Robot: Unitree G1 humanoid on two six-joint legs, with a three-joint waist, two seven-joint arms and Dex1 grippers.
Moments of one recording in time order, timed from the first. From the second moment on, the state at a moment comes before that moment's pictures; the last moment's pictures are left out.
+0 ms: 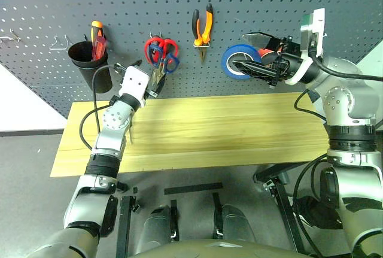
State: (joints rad) left arm -0.61 0.32 0.03 0.43 0.03 -0.22 -0.30; right arm -0.83 -0.61 -0.13 0.20 0.53 0.41 1.15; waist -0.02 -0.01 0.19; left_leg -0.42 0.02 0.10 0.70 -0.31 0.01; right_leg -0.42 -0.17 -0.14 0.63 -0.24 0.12
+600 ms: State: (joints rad) left arm -0.29 0.43 0.16 -0.15 -0.22 0.59 -0.29; right arm -0.74 -0.57 0.03 0.11 0.51 0.58 1.12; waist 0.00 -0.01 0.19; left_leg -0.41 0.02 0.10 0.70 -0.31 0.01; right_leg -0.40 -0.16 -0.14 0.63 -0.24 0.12
